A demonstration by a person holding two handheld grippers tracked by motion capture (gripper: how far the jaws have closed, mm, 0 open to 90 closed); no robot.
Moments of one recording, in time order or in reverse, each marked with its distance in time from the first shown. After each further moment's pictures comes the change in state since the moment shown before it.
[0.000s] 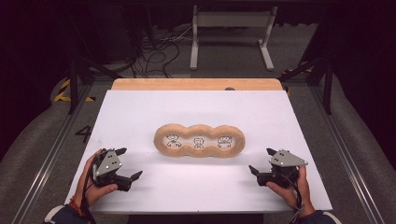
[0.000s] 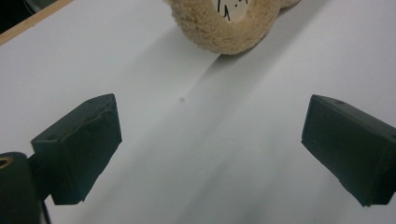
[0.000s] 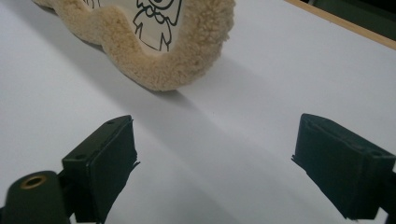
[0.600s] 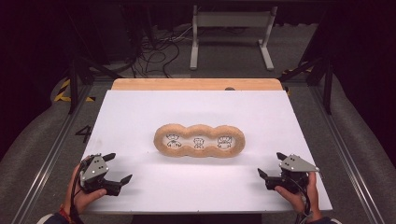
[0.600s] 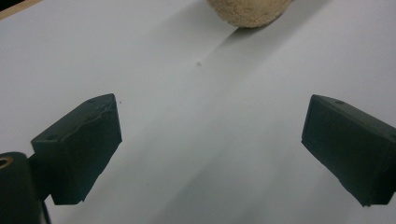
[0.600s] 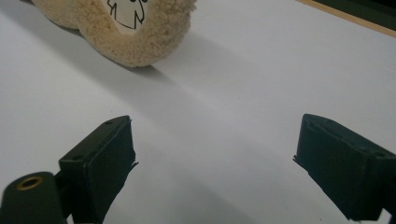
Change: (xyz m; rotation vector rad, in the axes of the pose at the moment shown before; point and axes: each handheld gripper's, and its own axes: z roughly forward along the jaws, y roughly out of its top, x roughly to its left) left arm 0.007 -0.028 -0.019 -0.005 0.021 -0.083; right arm -0.009 -0.022 -0.017 0.003 -0.053 0.056
